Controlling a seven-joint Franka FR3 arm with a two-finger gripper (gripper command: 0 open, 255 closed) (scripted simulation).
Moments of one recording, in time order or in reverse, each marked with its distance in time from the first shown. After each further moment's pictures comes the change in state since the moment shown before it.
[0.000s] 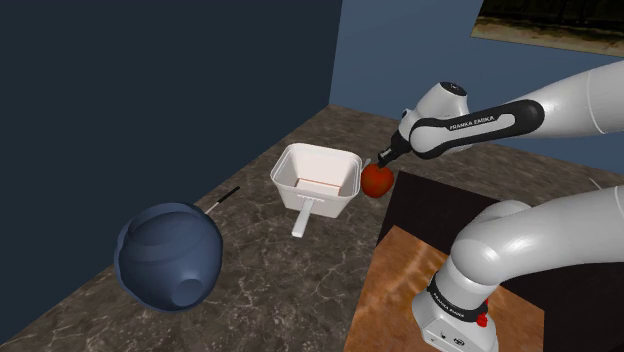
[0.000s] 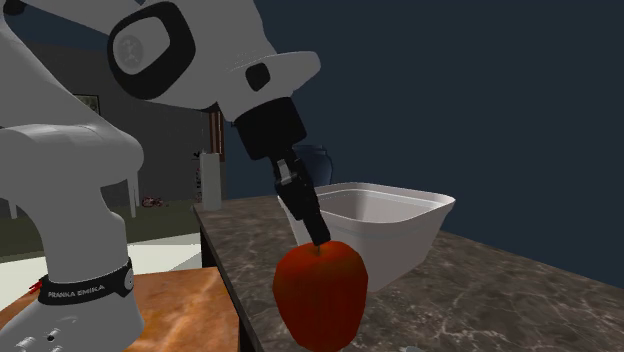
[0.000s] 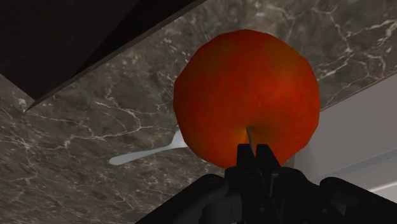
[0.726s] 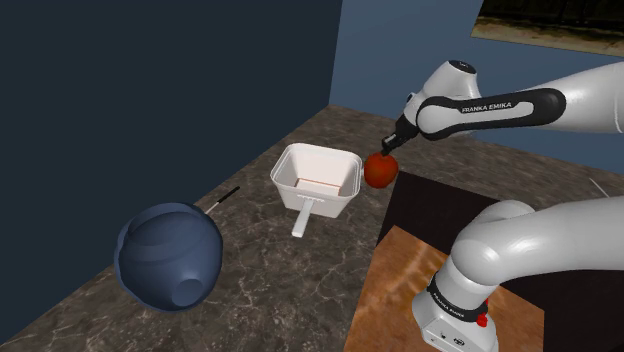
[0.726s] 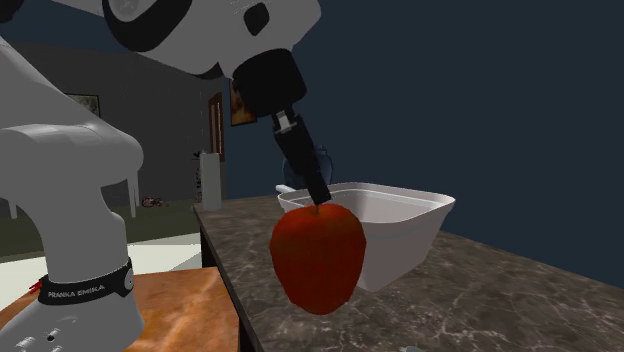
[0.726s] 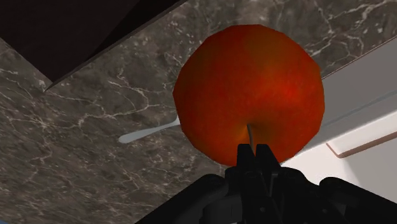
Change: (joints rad) arm 0.007 -0.087 0.038 0.087 0.025 -0.172 0.005
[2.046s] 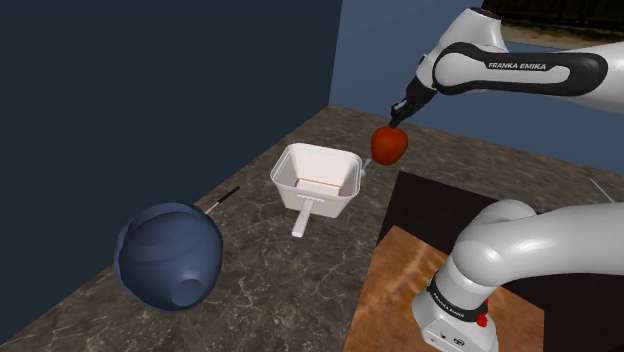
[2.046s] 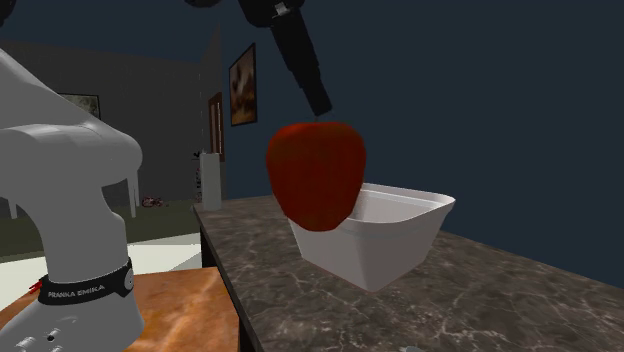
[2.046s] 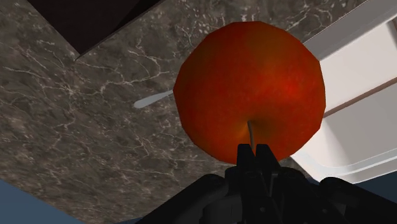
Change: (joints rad) arm 0.028 -0.062 0.062 0.236 0.053 -0.296 0.002
